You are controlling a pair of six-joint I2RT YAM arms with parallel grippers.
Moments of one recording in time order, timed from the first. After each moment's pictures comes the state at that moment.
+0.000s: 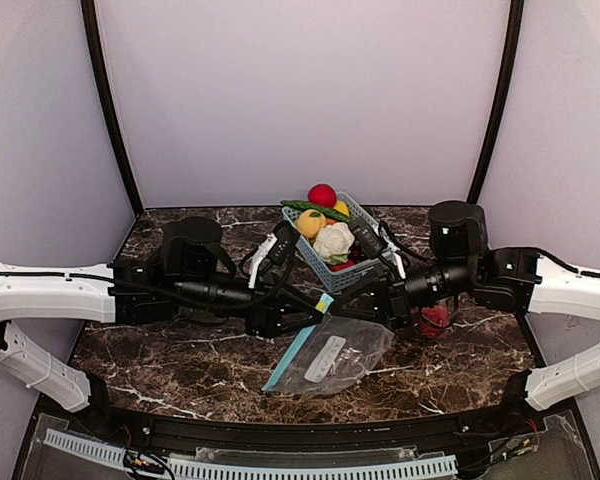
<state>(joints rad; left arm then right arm) -1.08 1.31 0.94 0.06 0.43 -0.40 1.00 1.13 0.90 -0.13 -0.65 0.30</state>
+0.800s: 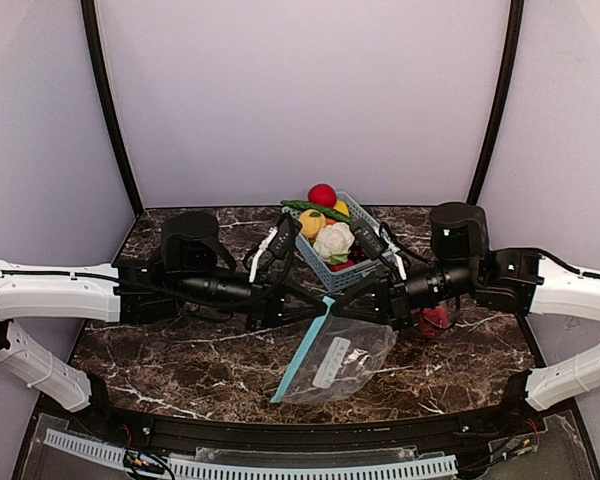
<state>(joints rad) -1.07 1.34 0.94 0.19 0.57 -0.46 1.00 1.12 0.90 -0.14 -0.63 0.30</state>
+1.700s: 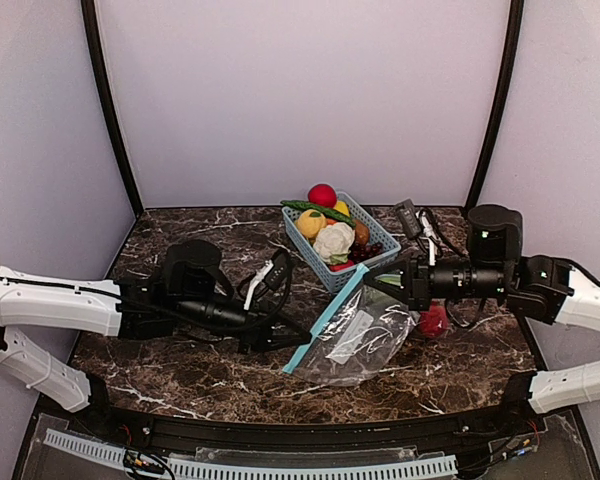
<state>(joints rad) -1.07 1.32 0.80 0.18 0.55 -0.47 0.93 0.94 0.83 -0.19 -0.30 0.40</state>
